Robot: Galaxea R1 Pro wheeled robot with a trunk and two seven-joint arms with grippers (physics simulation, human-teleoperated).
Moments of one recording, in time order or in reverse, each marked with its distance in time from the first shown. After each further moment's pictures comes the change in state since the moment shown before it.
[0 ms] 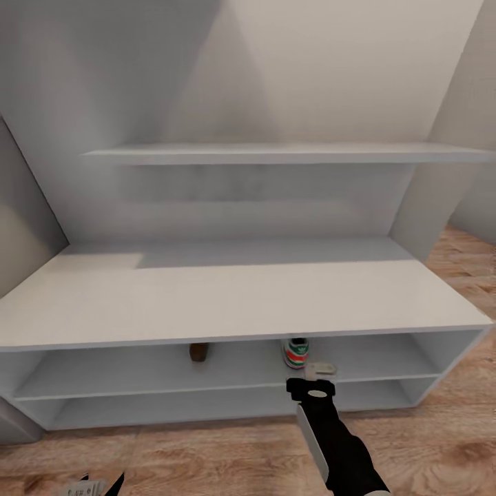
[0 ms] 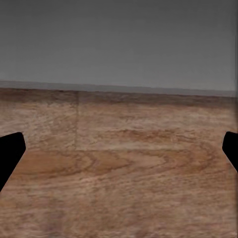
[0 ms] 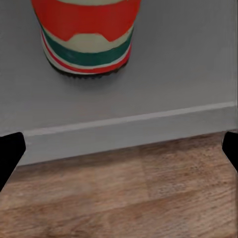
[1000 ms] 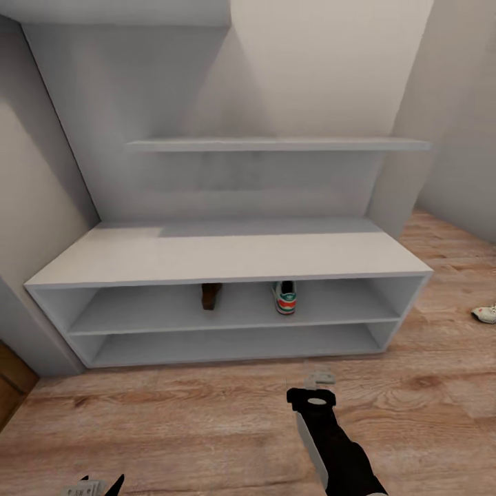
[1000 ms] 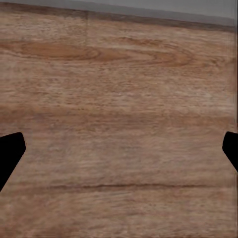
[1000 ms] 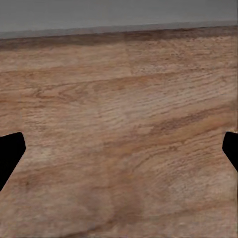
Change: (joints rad) left arm 0.000 0.000 0.000 0.001 0.000 0.000 0.000; right arm 0.001 -0.002 -0.007 0.077 0.002 -0.017 0.002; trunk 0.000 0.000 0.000
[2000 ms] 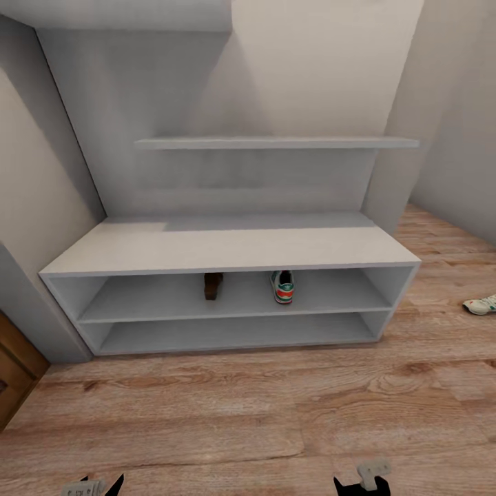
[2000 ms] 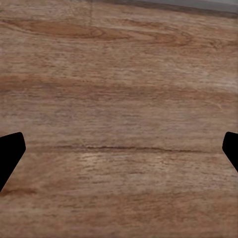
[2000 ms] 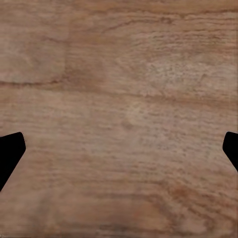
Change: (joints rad) left arm 0.000 -0.003 0.004 0.003 0.003 0.001 0.009; right arm 0.002 -0.283 0.000 0.835 0.001 -0.842 0.498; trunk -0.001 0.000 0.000
